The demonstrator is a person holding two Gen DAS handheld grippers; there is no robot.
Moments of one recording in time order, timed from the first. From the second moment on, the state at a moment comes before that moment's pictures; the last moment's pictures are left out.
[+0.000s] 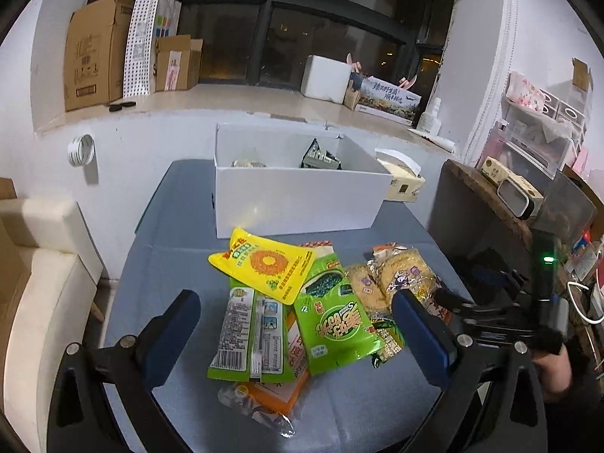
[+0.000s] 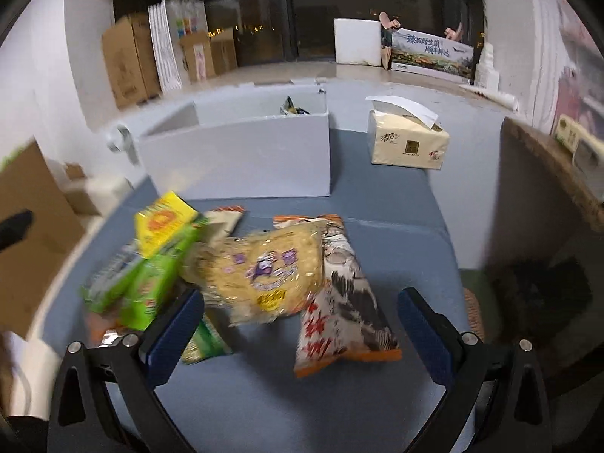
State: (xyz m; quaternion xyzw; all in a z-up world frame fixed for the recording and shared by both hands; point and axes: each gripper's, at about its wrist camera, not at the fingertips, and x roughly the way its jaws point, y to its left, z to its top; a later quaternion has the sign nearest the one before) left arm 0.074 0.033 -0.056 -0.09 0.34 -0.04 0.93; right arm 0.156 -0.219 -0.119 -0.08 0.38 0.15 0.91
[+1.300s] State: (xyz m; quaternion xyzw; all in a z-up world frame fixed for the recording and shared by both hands) left arm 0.143 -0.020 -0.136 -0.14 0.46 -0.11 0.87; right arm 0.135 -0.260 -0.095 0.02 0.36 0.18 0.92
